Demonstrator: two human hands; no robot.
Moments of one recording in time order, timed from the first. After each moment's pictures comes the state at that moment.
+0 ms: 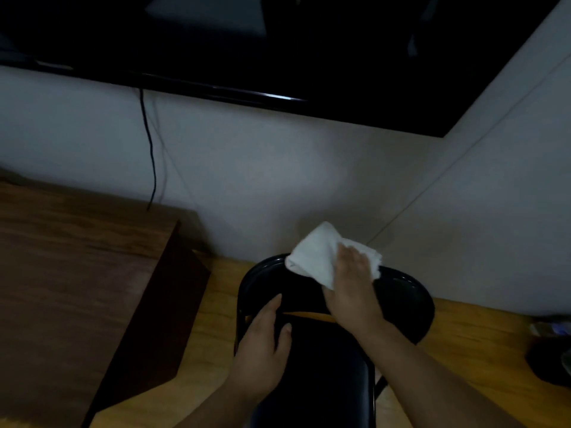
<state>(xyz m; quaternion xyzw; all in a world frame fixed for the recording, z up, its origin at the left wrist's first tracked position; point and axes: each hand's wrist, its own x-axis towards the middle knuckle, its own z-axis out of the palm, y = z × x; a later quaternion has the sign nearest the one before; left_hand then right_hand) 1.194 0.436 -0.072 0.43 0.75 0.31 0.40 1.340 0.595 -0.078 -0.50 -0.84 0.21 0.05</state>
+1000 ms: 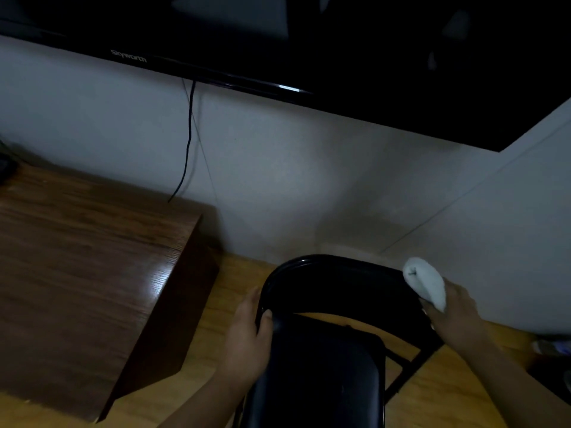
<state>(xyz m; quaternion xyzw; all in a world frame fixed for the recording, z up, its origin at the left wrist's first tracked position) 1.132 0.412 -0.055 0.29 0.77 0.38 0.43 1.466 0.628 -0.076 -0.65 -0.73 0.21 0.01</state>
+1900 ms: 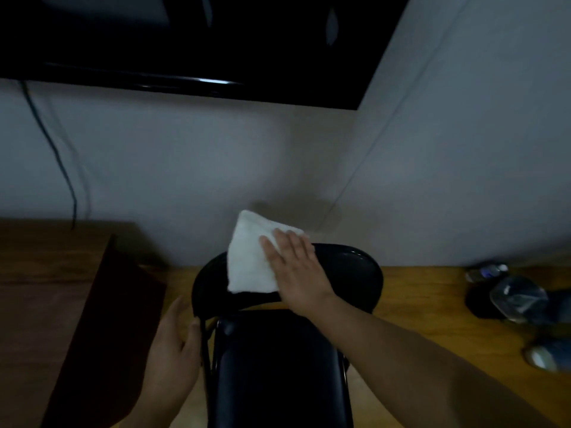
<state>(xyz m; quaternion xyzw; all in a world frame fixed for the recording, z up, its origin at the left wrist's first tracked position) 1.145 0.423 -0.074 0.32 0.81 0.33 0.37 1.343 0.596 -0.095 -0.39 -0.92 0.02 -0.03</state>
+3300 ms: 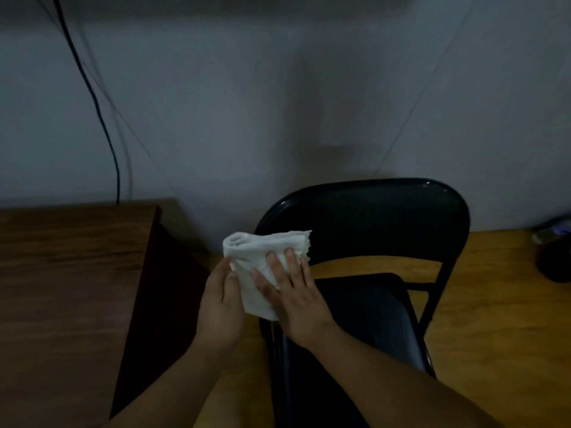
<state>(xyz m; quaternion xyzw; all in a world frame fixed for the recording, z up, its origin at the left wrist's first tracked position) 1.094 0.405 -0.137 0.38 0.72 0.44 0.39 1.245 0.457 -0.240 -0.37 -0.93 -0.03 0.05</state>
